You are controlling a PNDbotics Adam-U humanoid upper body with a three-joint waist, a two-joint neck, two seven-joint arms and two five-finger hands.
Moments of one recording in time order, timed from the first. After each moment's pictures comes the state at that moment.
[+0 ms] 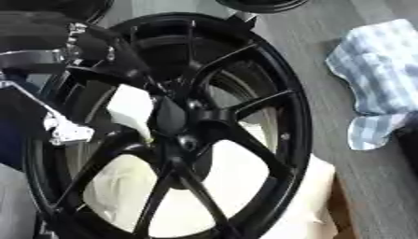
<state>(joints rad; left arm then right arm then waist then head) -0.79 1.05 -0.45 -2.00 -0.17 -0.05 -0.55 0.15 -0.36 -0.25 -1.98 -0.32 -0.09 0.13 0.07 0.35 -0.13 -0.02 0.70</state>
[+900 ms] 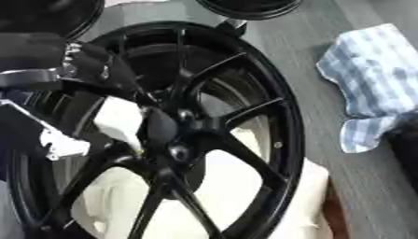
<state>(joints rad) -0.78 1.04 -0.45 -2.00 -0.18 -0.06 -0.62 0.13 -0.35 -0.25 -1.98 -0.32 -0.07 0.13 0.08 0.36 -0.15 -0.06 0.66</state>
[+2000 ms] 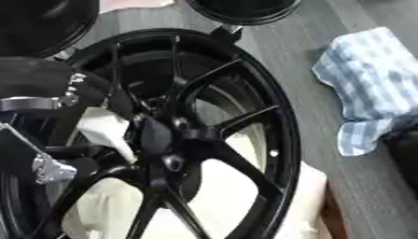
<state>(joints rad) -0.77 1.04 -0.44 -2.00 -0.22 -0.09 -0.71 0.12 -0.34 -0.25 -1.98 -0.31 -0.05 0.13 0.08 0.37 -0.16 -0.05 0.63</state>
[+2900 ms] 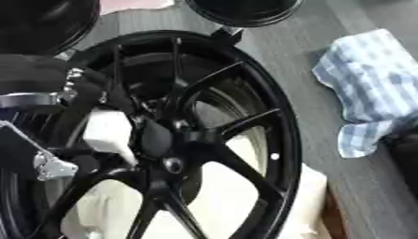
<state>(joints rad) -0.77 1.03 -0.43 -2.00 -0.26 -0.05 -0.70 0.12 -0.32 -0.25 -1.98 -0.31 -0.05 0.13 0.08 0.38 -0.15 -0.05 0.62</state>
